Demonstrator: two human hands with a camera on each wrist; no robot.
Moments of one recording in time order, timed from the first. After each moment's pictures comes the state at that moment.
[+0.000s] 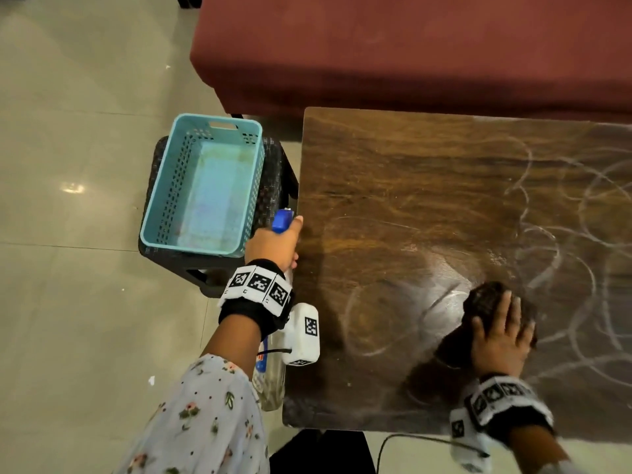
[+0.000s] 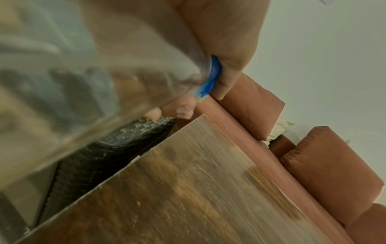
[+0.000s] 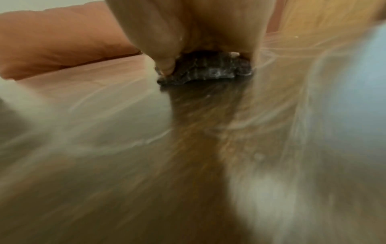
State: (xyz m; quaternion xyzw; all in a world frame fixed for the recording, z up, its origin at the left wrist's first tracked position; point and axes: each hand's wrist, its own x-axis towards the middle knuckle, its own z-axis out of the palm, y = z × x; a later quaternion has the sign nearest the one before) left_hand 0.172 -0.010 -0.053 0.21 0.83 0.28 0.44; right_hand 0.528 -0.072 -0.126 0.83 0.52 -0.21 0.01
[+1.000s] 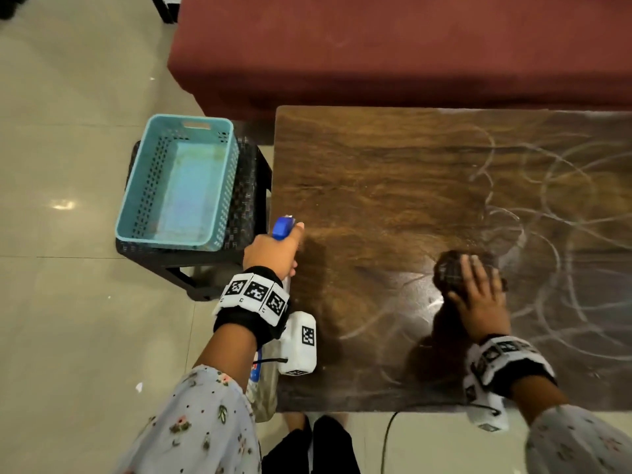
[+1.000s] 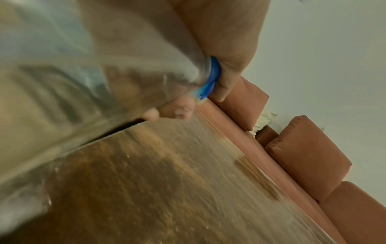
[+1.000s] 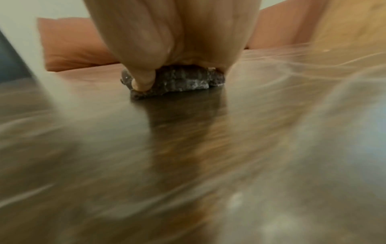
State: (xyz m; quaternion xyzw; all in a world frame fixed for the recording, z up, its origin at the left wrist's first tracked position) left_hand 0.225 -0.033 -0.043 0.25 0.82 0.26 0.43; right_hand 0.580 -0.041 -0.135 0.71 0.67 -0.21 0.04
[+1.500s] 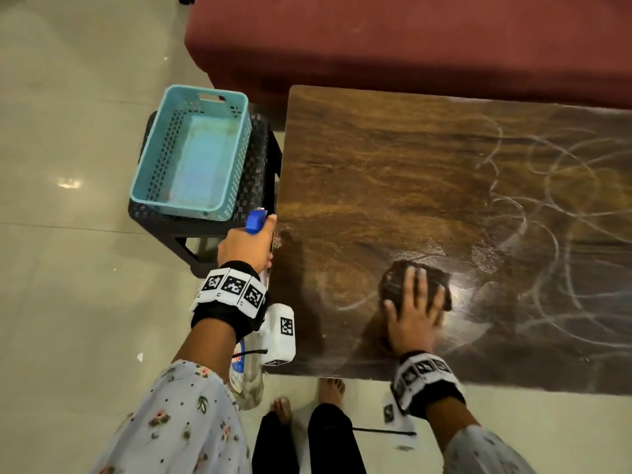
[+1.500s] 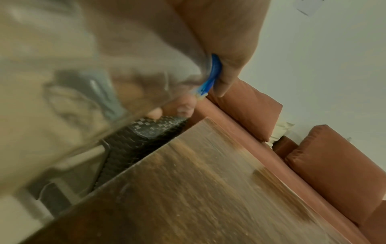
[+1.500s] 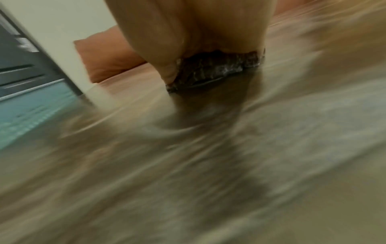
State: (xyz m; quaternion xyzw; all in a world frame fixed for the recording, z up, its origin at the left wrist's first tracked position) left_hand 0.199 -0.089 -0.043 0.22 0.85 0.28 0.39; right_hand 0.470 -0.130 -0.126 0.75 0.62 -0.24 0.03
